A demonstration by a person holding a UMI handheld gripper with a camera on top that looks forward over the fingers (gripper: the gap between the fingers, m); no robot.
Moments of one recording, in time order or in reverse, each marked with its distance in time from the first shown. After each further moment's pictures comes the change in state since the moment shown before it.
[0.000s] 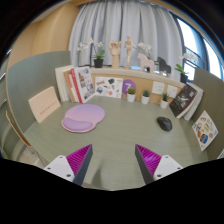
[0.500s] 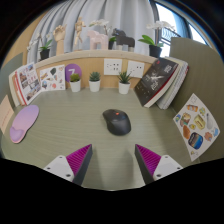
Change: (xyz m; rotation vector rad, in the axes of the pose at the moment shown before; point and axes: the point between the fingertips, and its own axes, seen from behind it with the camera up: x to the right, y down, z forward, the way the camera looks) arm 0.246 0.023 0.128 -0.122 0.234 0.130
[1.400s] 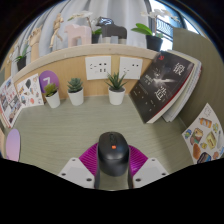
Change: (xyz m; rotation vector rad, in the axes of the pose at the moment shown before) arm 0.022 -0.070 0.105 -0.051 0.075 0.099
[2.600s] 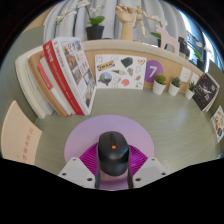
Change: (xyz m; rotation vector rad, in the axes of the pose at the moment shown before) arm -0.429 0.063 -0.098 -0.080 -0.089 -0.057
